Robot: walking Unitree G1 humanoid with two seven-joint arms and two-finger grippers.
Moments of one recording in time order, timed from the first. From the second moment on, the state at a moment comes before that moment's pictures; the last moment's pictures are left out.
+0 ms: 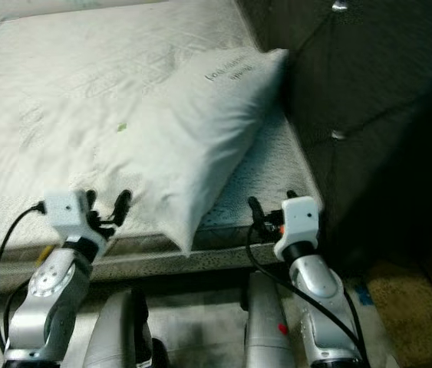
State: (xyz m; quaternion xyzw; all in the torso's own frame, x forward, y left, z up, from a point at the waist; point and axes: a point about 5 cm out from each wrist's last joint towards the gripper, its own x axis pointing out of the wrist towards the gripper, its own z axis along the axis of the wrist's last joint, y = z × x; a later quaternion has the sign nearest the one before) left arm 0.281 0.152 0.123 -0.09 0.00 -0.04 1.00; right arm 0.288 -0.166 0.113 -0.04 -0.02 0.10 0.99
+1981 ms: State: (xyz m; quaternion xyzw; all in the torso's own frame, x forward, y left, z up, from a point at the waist) left arm 0.267 0.161 0.117 -0.08 0.04 -0.04 0.99; right arm 0.330 -0.086 0.117 0.09 0.14 0.15 0.98
